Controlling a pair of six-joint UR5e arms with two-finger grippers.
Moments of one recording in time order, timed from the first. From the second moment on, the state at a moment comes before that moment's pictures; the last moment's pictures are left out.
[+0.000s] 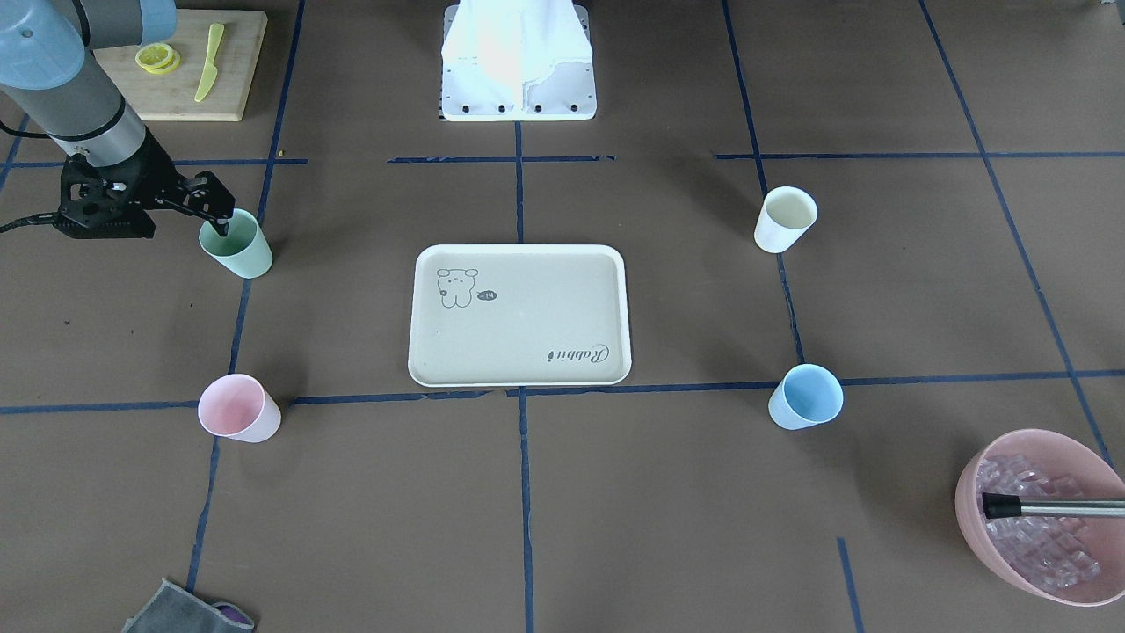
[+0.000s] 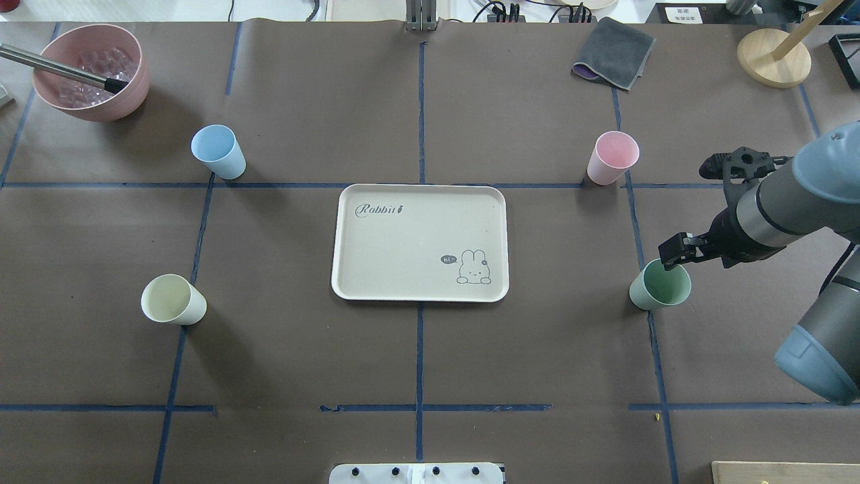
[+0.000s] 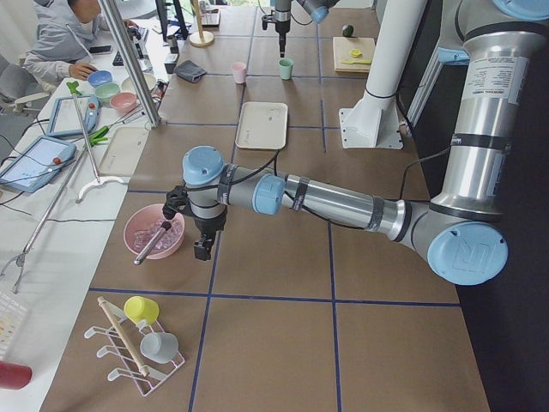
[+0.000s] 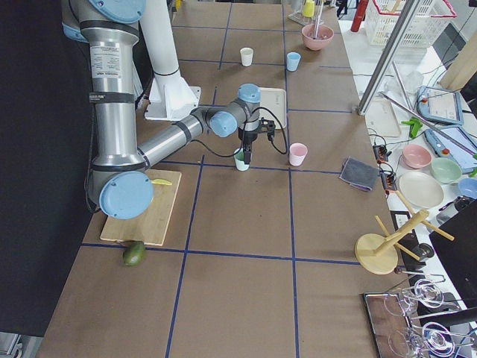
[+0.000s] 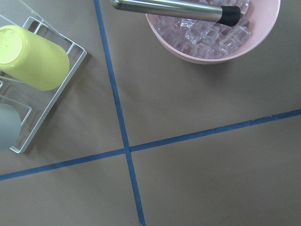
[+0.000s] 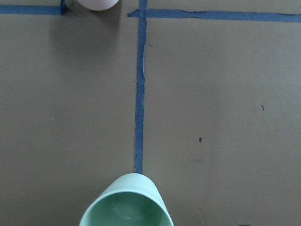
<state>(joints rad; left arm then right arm) -1.51 -1.67 -1.70 -1.56 -2.33 0.02 0.78 -1.55 2.03 -1.48 2.06 0.91</state>
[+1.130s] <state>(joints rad) -1.51 -1.66 -1.70 -1.59 -2.33 0.02 0.73 -1.53 2.00 -1.48 2.04 0.91</state>
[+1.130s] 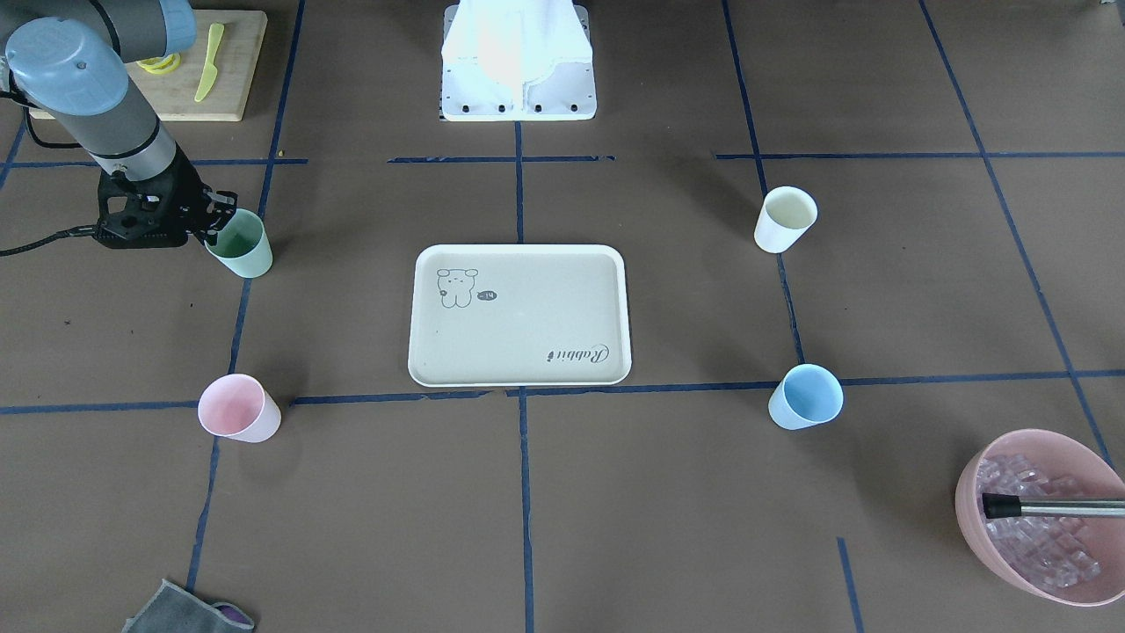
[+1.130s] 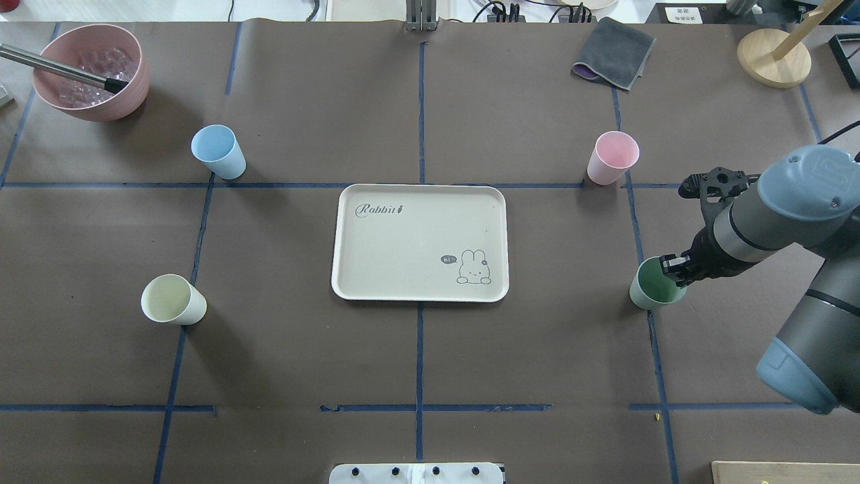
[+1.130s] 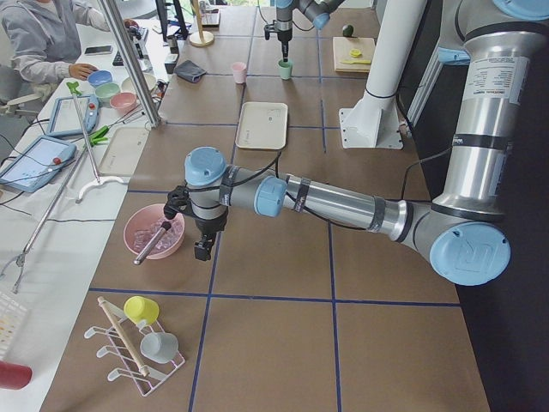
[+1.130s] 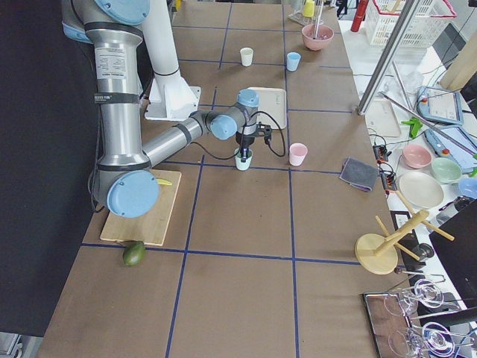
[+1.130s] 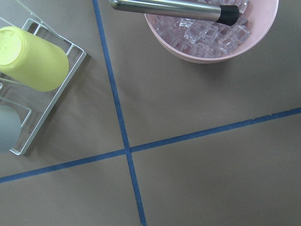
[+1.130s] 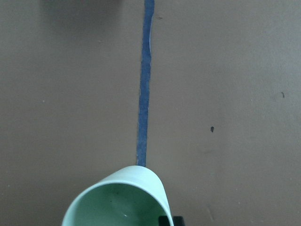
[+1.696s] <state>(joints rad) -1.51 -1.66 -1.70 -1.59 -2.33 0.02 0.76 -1.39 2.06 -1.50 2.15 1.05</state>
